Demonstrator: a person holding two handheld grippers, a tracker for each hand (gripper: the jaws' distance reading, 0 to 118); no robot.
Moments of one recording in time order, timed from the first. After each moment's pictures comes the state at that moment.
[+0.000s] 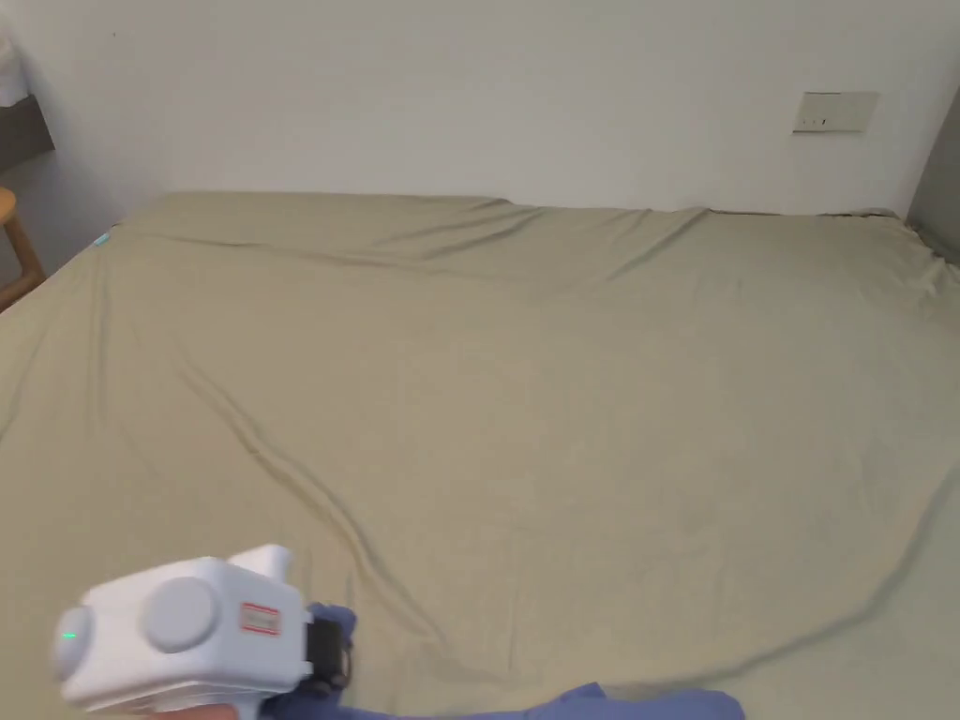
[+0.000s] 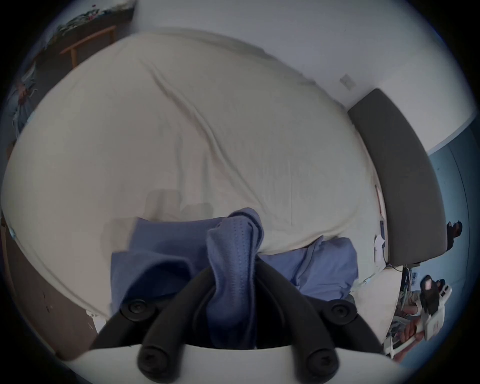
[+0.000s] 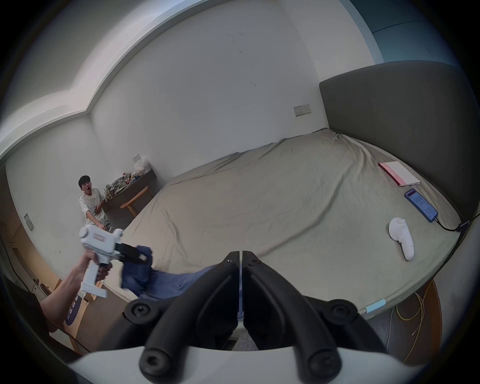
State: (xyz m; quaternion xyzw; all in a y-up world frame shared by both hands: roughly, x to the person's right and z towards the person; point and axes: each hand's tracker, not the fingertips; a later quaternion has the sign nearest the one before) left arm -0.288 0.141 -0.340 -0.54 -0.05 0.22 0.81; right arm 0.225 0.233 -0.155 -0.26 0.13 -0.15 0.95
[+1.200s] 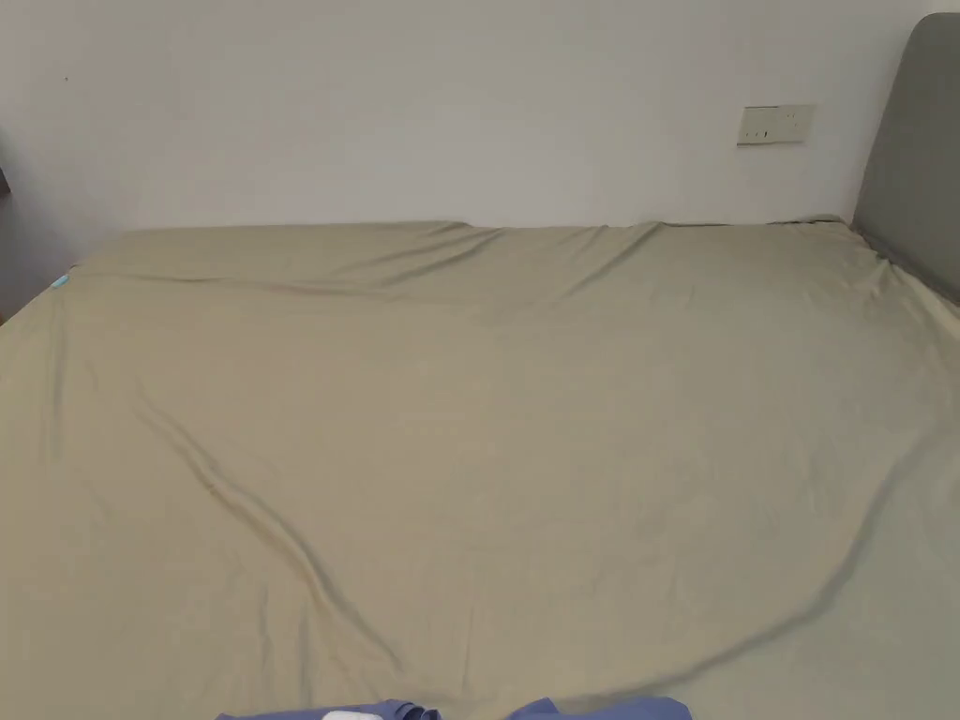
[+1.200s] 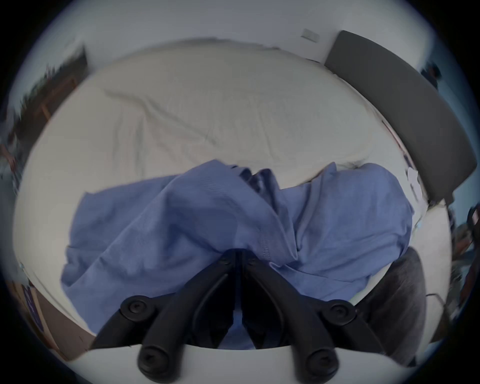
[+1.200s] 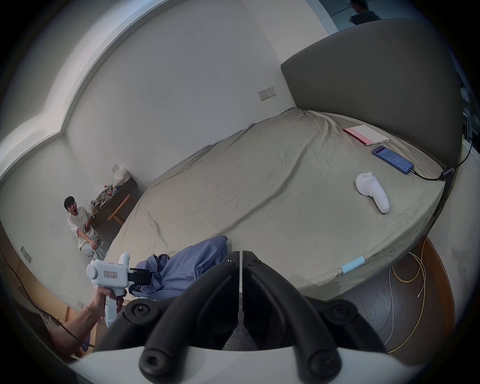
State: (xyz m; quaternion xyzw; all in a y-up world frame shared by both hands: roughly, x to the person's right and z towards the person) left arm -0.180 0.071 -0.271 -0.50 -0.08 0.01 0.86; right arm 0.274 0.192 -0.108 -0.29 0.06 -0.21 0.93
